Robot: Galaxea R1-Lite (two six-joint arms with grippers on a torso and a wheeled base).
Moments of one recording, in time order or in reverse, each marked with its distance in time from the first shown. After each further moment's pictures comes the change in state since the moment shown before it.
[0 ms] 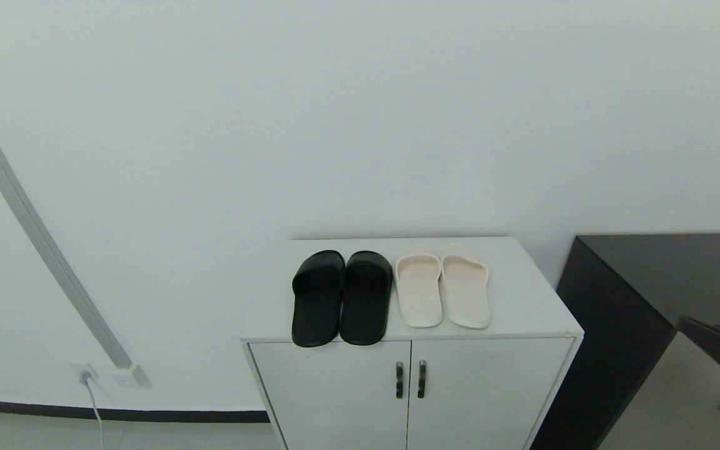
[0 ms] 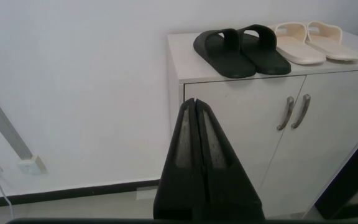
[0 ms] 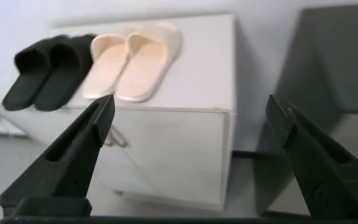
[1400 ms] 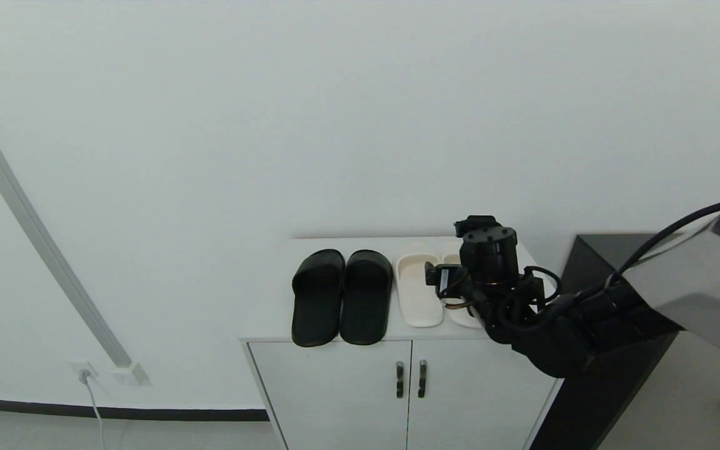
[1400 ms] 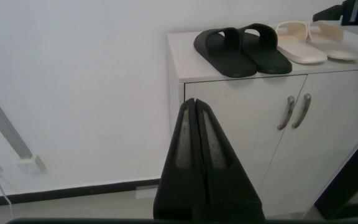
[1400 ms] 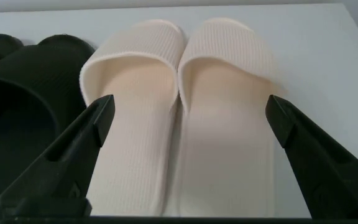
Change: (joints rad) left arm 0.001 0.000 0.000 0.000 0.000 0.000; right arm 0.259 1.127 -0.826 -0.231 -0.337 0.097
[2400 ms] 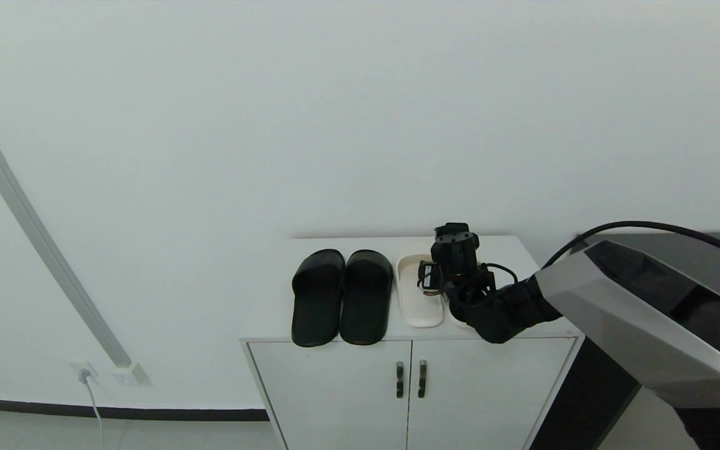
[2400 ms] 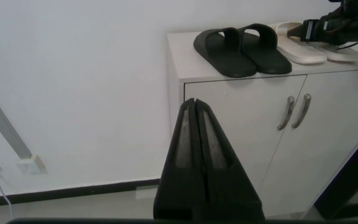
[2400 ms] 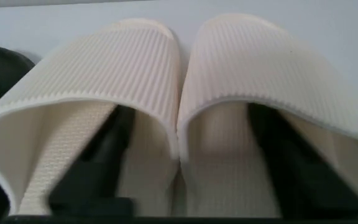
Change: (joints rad) left arm 0.000 0.000 0.000 0.000 0.000 -0.001; right arm -0.079 0.323 -0.426 0.117 0.011 -0.010
